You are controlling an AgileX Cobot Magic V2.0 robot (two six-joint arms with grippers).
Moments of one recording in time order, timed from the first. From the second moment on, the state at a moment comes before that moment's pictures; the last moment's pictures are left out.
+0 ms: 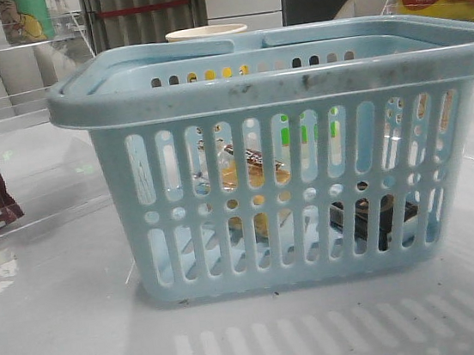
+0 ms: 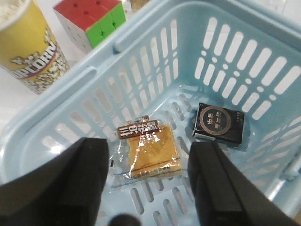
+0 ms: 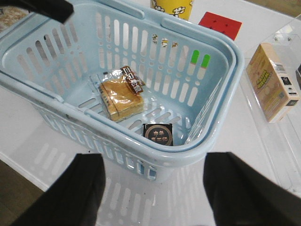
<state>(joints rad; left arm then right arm) -0.70 1.50 -1.44 -0.06 0.71 0.19 0.43 0.68 -0.83 0.04 0.73 -0.07</state>
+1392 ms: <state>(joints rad) -0.70 0.66 -0.78 0.00 0.77 0.08 0.43 0.68 -0.83 0.04 0.78 -0.10</state>
